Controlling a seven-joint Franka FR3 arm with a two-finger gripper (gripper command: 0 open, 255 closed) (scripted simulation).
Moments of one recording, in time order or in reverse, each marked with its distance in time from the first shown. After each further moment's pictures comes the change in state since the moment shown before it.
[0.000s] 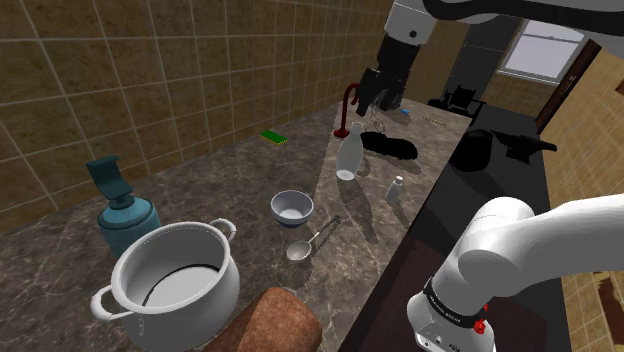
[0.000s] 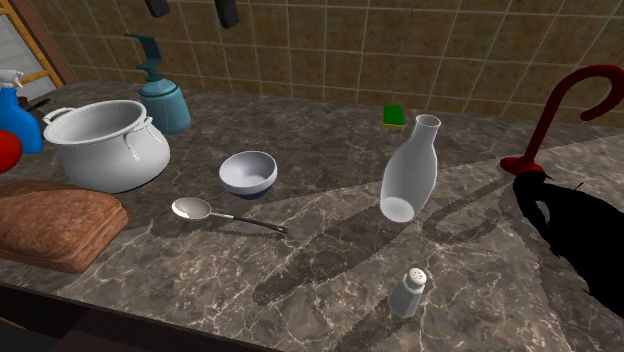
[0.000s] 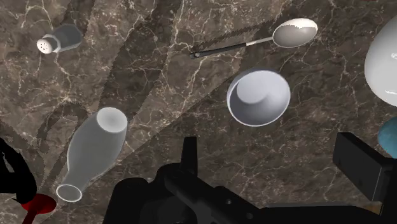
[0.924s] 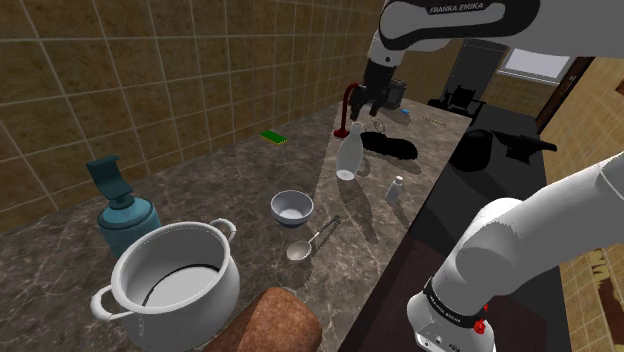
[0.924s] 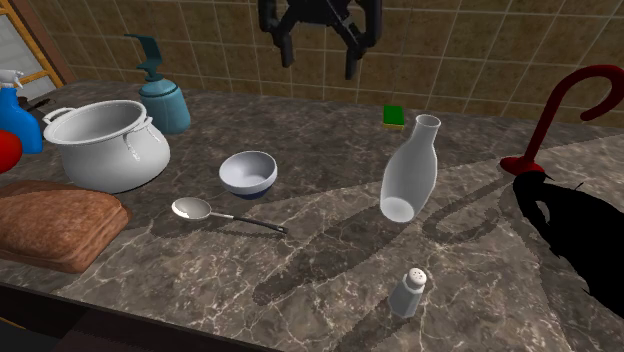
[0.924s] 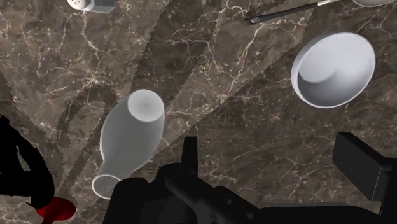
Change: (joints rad) arm -0.047 0.311 -0.181 0.070 -0.057 0.204 -0.185
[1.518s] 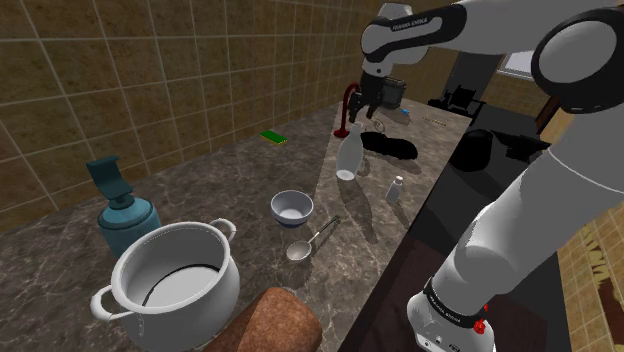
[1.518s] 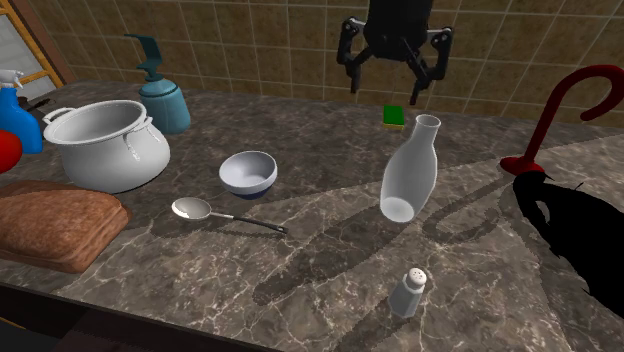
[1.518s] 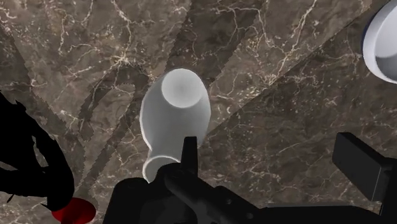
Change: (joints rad) arm -0.030 0.299 -0.124 0.170 0.044 0.097 -0.161
